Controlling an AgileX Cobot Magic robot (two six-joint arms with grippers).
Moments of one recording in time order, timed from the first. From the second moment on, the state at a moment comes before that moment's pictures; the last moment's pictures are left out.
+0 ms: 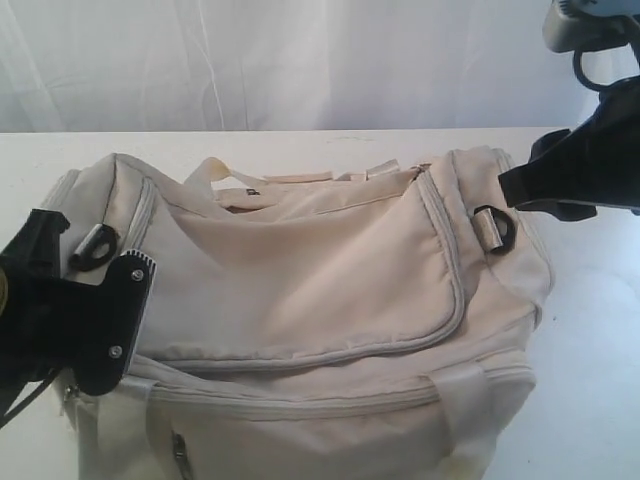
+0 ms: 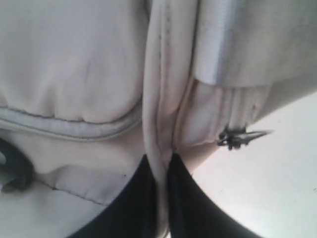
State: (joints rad) left arm -0.70 1.17 -0.76 0.44 0.98 0.63; right arm 0.20 1.11 -0.99 -0.01 0.80 -0.02
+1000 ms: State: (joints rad) left arm -0.70 0.95 -0.88 0.40 0.94 -0.01; right arm 0.12 1.47 -1.26 0.26 0.69 -0.19
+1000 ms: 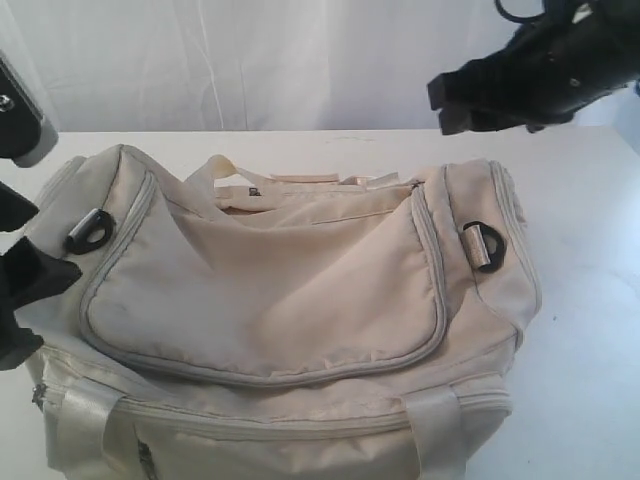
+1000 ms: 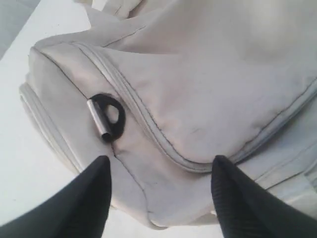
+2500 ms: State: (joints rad) left arm -0.70 0.97 -0.79 0.21 0.85 0.02; right arm 0.12 1.91 -1.66 0.32 0.98 -0.17
